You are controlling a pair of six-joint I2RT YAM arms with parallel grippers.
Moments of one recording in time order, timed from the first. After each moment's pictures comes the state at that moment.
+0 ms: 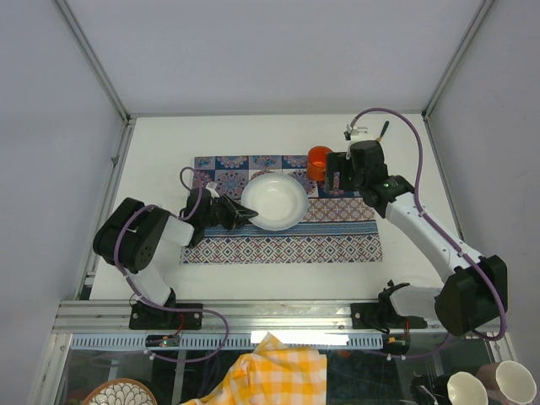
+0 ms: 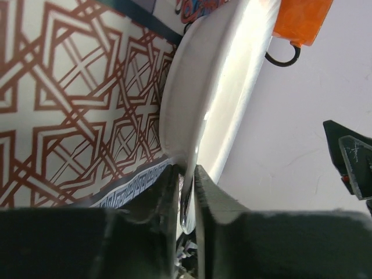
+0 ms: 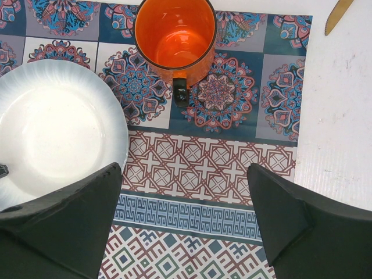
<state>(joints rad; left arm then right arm) -0.37 1.71 0.46 0.76 0.51 -1.32 0.42 1.25 1.02 -0.42 0.18 0.22</state>
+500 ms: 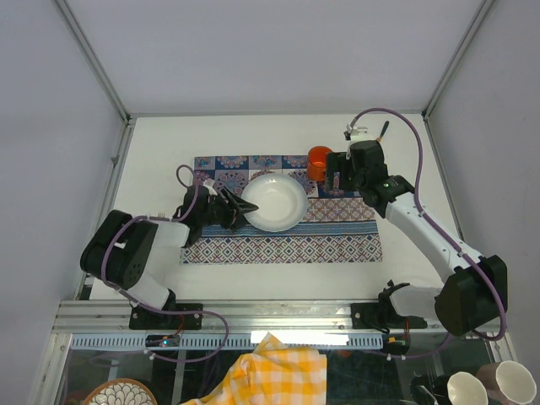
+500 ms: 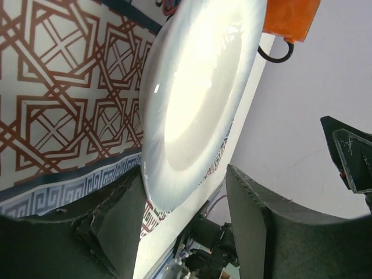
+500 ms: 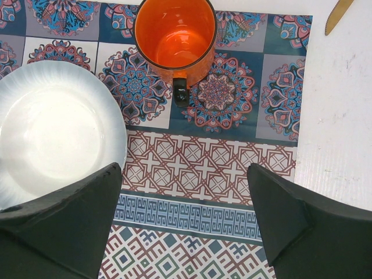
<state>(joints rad) -0.37 1.60 0.46 0.62 0.49 -1.29 0.42 1.25 1.02 -0.42 0.18 0.22</state>
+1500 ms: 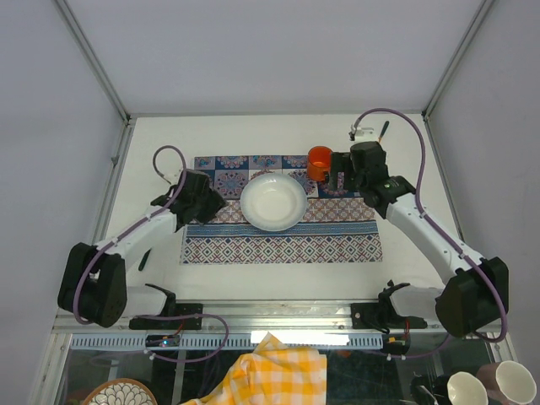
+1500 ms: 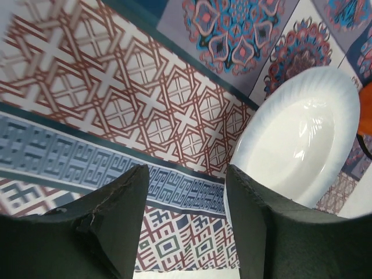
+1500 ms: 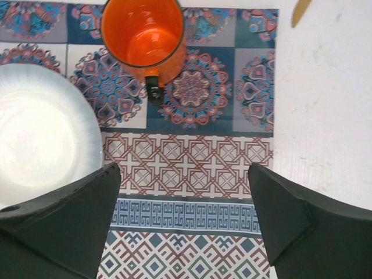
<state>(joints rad) -0.37 1.34 0.73 -0.27 -0.03 -1.04 0.42 1.25 1.02 -0.45 0.27 0.22</state>
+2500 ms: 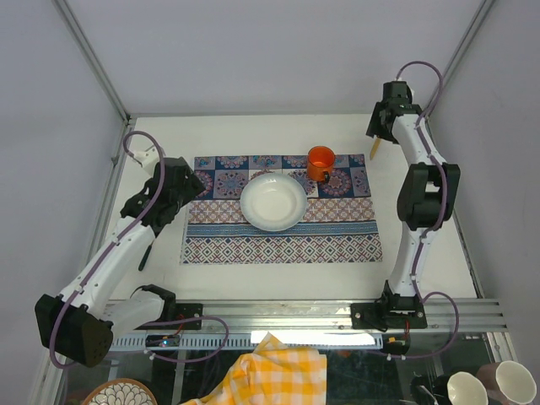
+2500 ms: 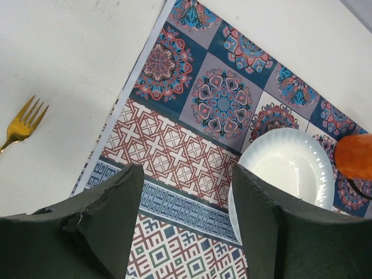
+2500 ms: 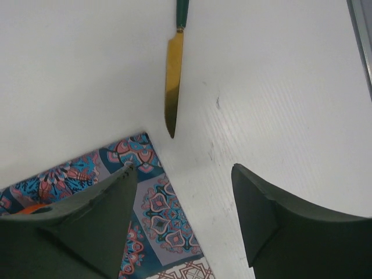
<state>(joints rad) -0.37 1.05 0.93 -0.55 -0.41 -0.81 0.01 2.05 1.84 -0.69 0.28 0.26</state>
